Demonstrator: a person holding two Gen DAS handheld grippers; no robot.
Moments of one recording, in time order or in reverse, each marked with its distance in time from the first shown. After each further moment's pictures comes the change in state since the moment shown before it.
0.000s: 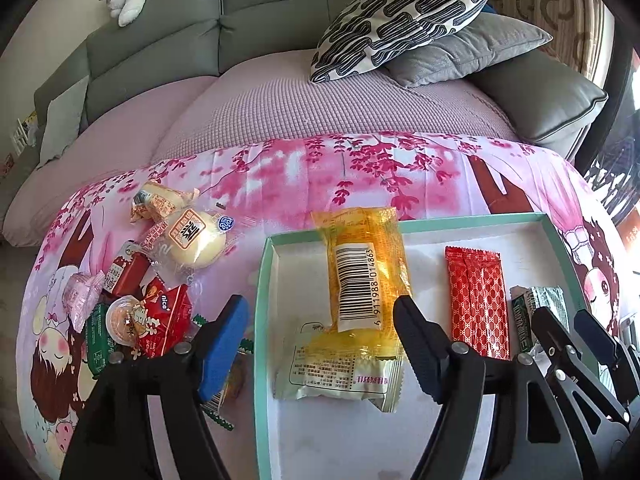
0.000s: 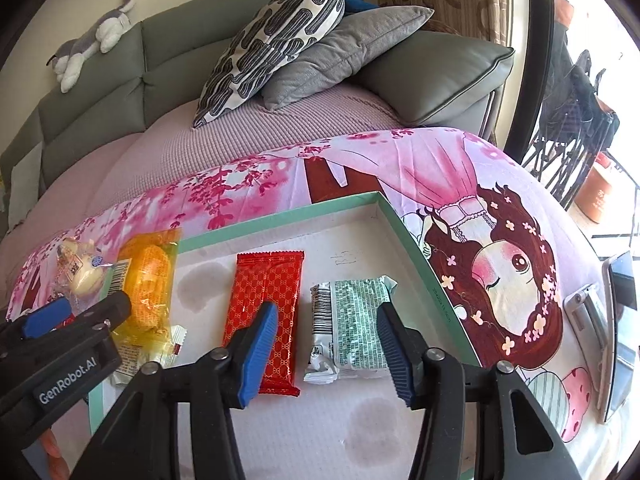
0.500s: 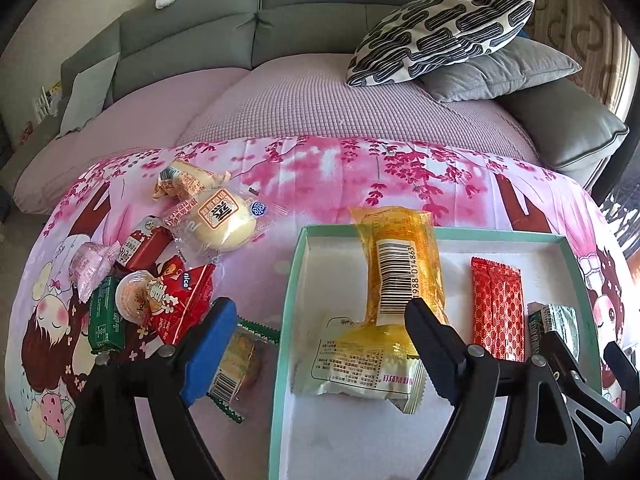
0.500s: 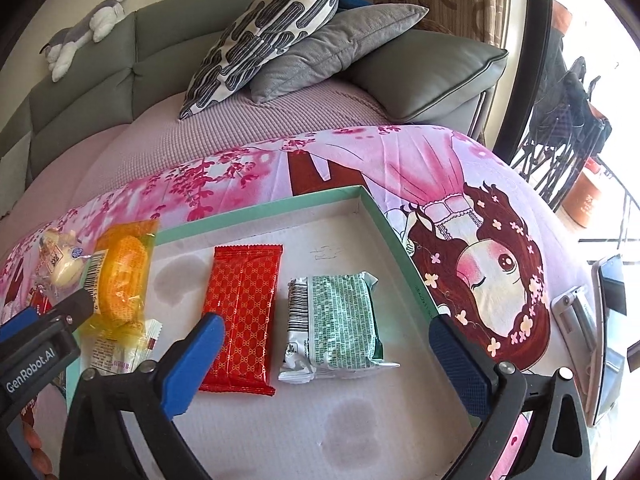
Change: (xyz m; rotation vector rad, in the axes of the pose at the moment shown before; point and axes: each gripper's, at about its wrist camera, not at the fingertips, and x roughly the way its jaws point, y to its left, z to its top) left arm 0.001 0.020 -0.012 -0.112 -0.029 0.036; right arm 0.005 -0.005 -0.002 -0.018 0.003 -0.052
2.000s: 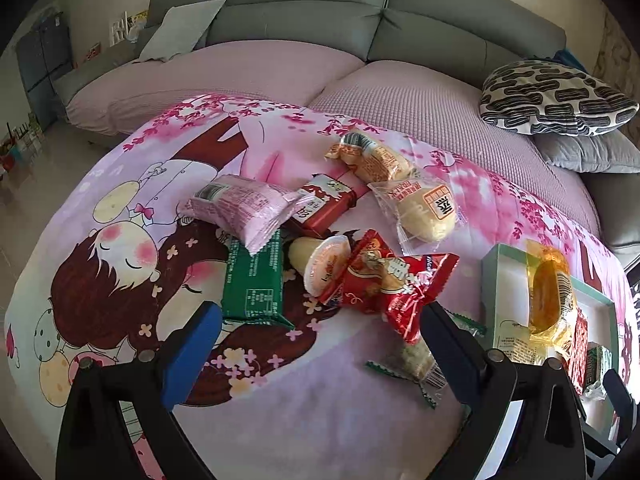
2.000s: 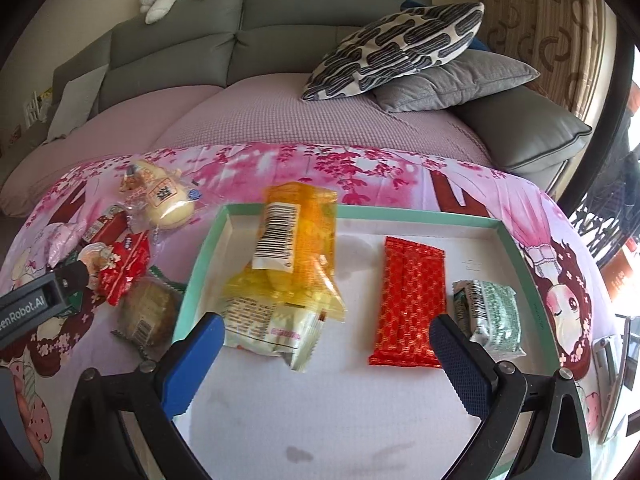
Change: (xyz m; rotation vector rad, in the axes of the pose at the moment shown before) left arm -0.011 0.160 -0.029 -0.306 0.014 0.089; right arm -0.034 0.129 -0.031 -0.271 -0.033 0.134
